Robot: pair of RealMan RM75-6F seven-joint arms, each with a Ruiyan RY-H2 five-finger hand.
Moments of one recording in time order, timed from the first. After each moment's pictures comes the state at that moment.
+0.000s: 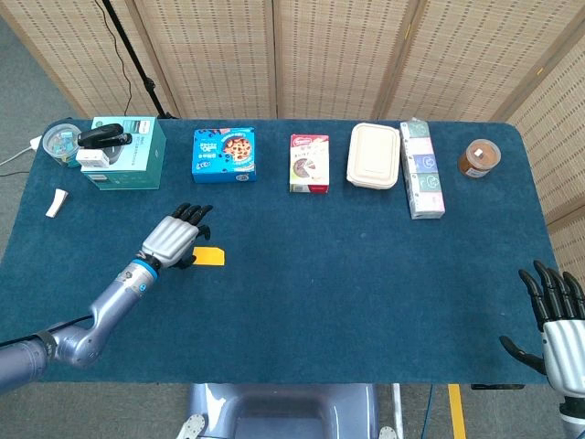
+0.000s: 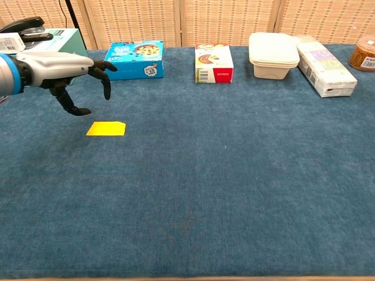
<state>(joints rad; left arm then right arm) -0.78 -1.41 -0.20 -1.39 1.16 0.68 0.29 -0.02 -1.06 0.06 -1.70 -1.67 1.67 -0.09</state>
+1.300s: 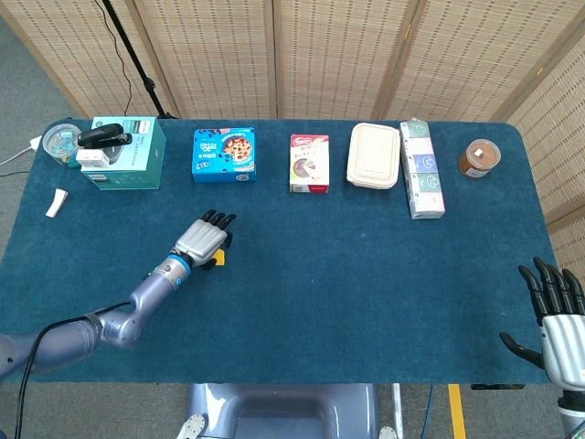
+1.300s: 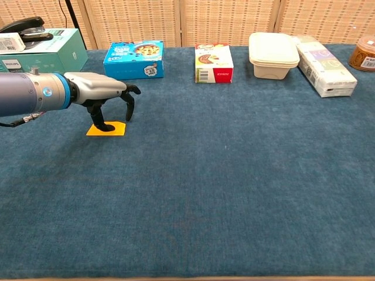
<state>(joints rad) -0.97 -1.57 -0.10 -1.21 0.94 0.62 0.42 0.00 -1.06 0.07 -1.70 -1.63 1.64 -0.09</state>
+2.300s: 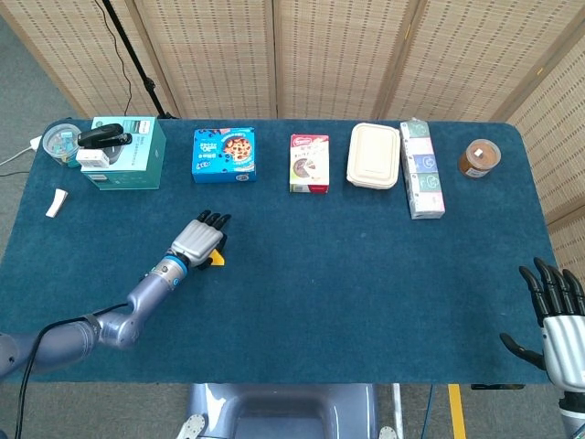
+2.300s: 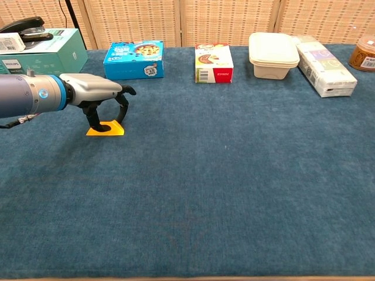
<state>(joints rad) -0.98 -1.56 -0.06 -1.21 0.91 0.64 0.42 -0.01 -1.05 0.06 -1.70 -1.64 1.65 -0.08</state>
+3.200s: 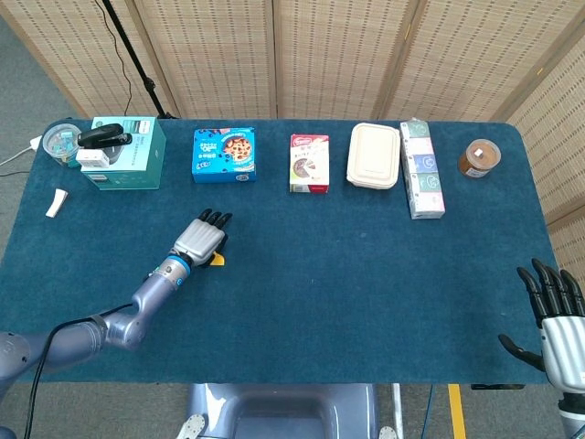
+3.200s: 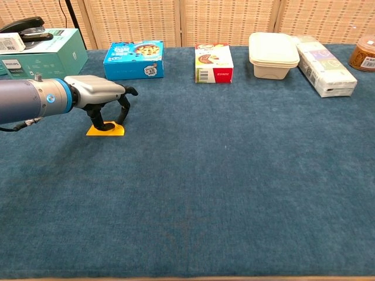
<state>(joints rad) -0.98 -1.62 -0.06 -1.16 0.91 0.66 0.45 -0.01 -1.05 0.06 -1.71 -1.65 1.65 -0.07</state>
